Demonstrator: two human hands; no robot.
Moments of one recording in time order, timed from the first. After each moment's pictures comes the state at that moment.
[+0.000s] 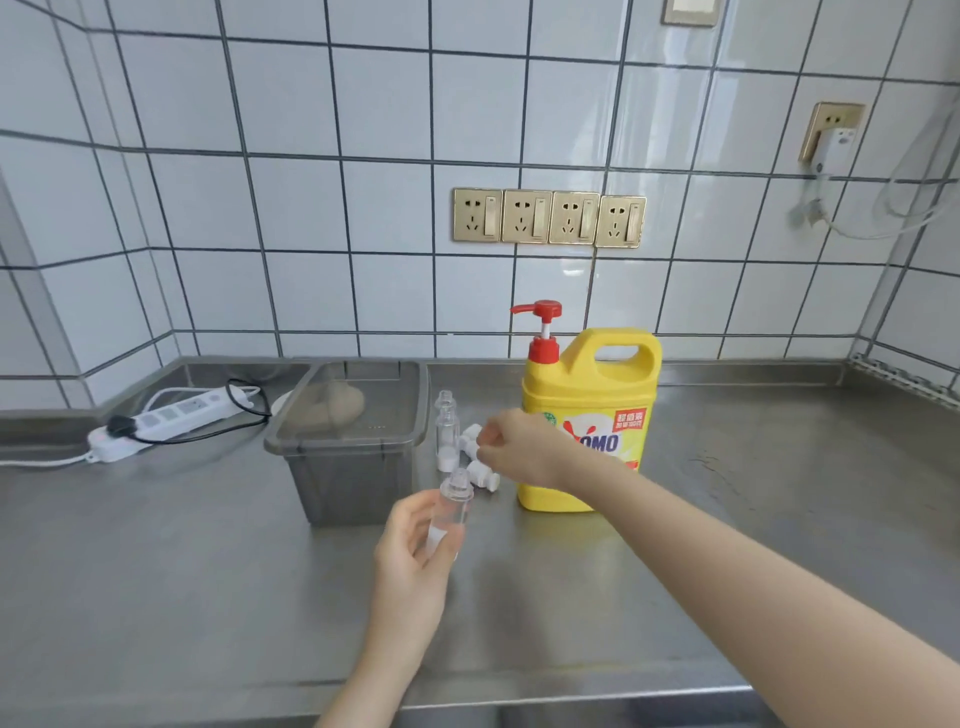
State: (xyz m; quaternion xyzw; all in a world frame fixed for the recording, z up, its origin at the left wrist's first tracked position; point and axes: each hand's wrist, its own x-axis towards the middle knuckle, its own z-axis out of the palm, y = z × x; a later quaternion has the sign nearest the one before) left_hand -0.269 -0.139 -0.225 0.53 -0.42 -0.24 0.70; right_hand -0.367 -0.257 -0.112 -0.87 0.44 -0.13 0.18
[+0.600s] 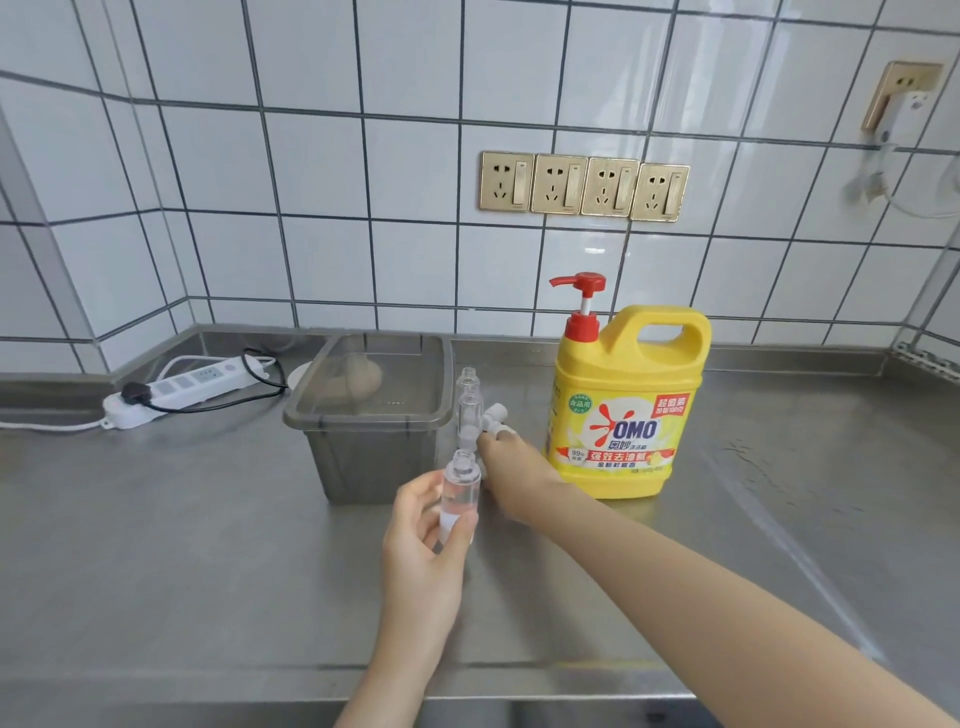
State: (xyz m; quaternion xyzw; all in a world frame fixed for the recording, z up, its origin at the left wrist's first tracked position) left_hand -0.263 -0.136 -0.231 0.53 -0.37 -0.22 0.73; right_hand -0.322 -0.273 -0.189 -0.90 0.43 -0.04 0.02
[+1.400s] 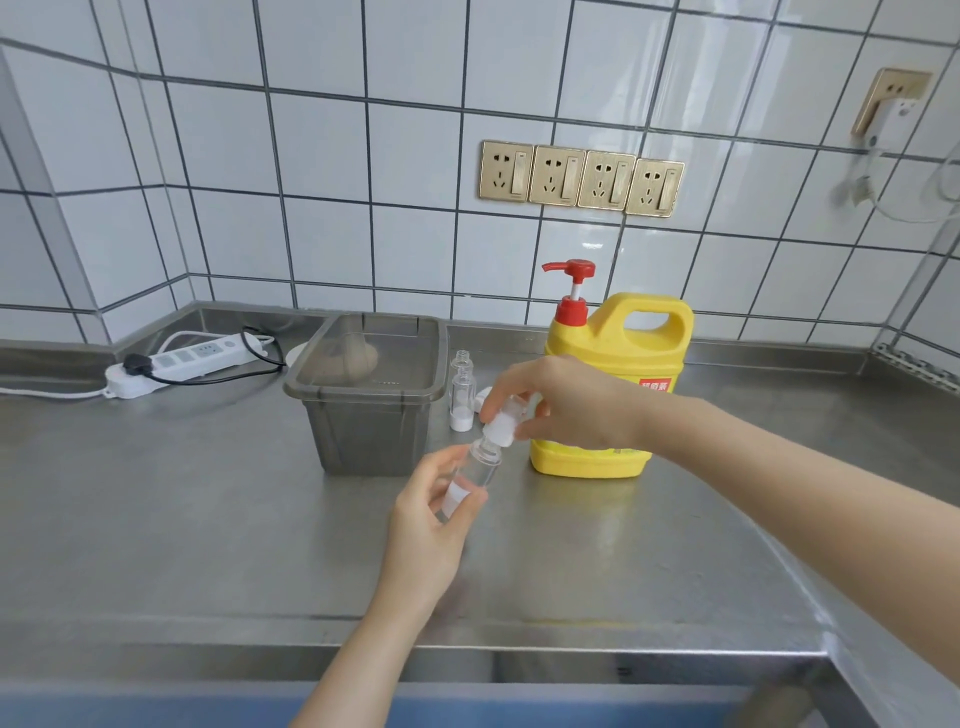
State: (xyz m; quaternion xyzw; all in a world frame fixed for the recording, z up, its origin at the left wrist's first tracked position) left_hand -0.266 -0.134 -0.231 0.55 -0.47 -0.20 0.66; right_hand -0.395 -0.227 -0.072 -0.97 0.21 -0.09 0.08
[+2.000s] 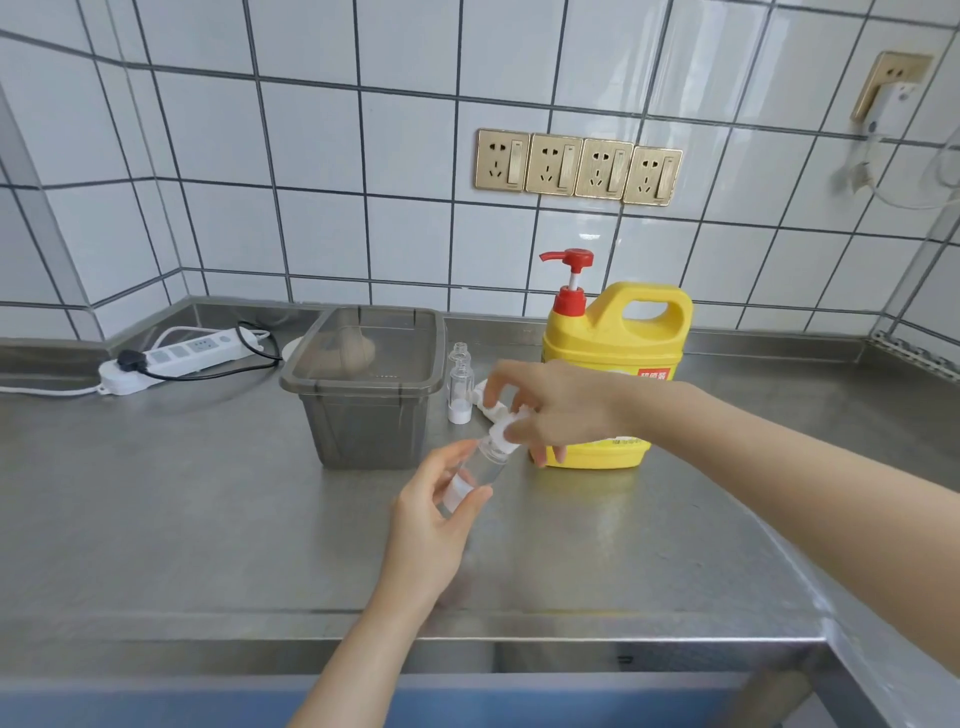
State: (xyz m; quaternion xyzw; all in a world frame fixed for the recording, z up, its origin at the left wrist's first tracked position) left_hand -0.263 -0.139 -0.238 0.55 -0.50 -0.18 0.65; right_hand -0.389 -0.223 -0.074 -0.92 0.33 0.01 0.22
